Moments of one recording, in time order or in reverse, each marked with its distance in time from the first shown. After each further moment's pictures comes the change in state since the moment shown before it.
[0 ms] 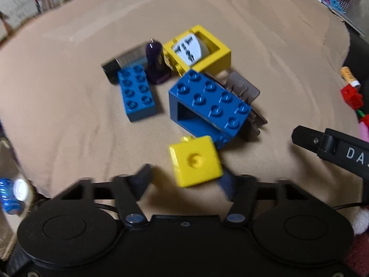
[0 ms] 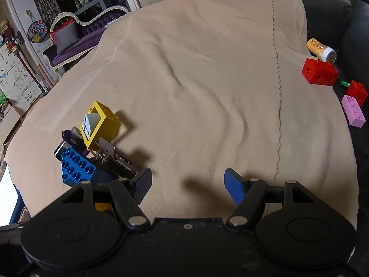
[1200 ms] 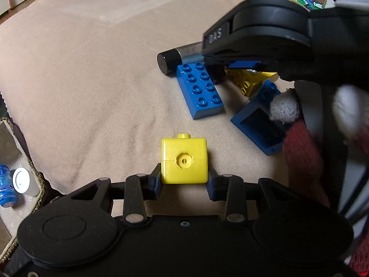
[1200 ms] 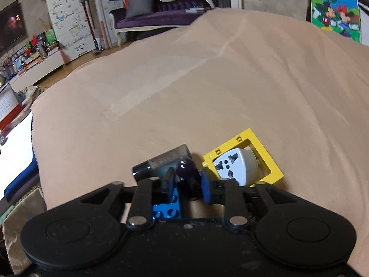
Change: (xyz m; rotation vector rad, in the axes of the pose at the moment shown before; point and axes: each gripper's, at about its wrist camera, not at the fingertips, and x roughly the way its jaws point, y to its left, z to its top) left arm -0.006 0.088 -0.002 -0.105 -0.013 -0.067; right arm 0.075 0.184 0.031 -0.385 -0.008 0.158
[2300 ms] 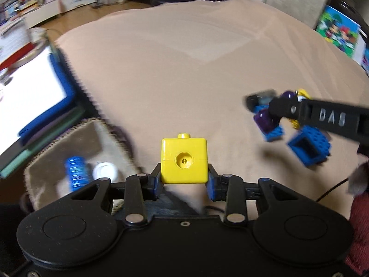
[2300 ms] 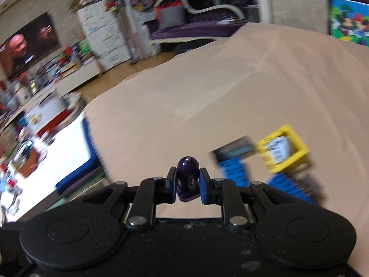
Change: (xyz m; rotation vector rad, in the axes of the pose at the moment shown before) left arm -0.110 0.074 -0.020 -0.140 -0.146 0.202; right arm -0.104 0.056 -0.022 -0.028 -0.039 0.202
